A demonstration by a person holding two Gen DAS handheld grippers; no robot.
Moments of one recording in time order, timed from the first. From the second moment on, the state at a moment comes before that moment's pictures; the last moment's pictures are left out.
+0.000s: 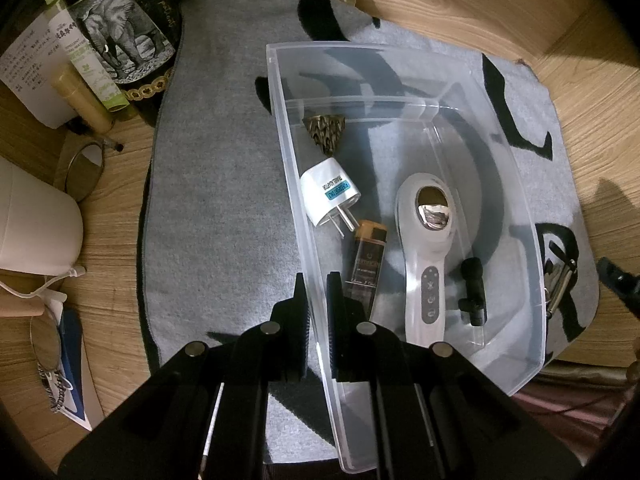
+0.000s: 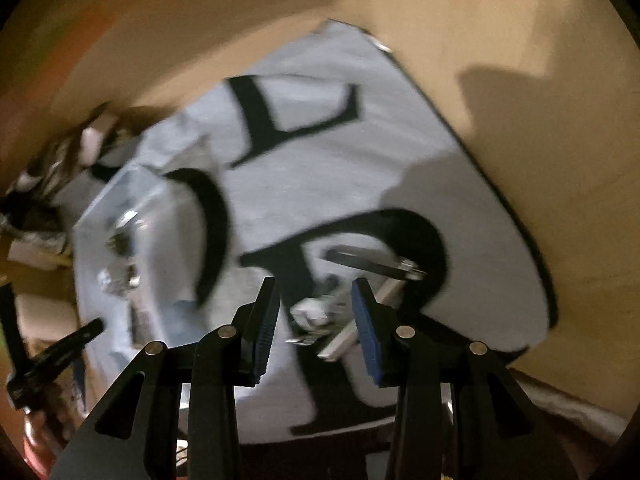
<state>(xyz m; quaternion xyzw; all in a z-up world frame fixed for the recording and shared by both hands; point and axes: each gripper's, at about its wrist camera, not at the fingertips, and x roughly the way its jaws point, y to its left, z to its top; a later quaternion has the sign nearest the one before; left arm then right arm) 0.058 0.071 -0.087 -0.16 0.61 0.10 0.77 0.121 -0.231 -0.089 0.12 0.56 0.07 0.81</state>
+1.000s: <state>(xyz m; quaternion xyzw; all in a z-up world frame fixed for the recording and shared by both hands) 0.059 0.073 -0.089 -0.16 0.61 0.10 0.77 0.127 -0.254 -0.154 0.14 0.59 0.01 0.80</state>
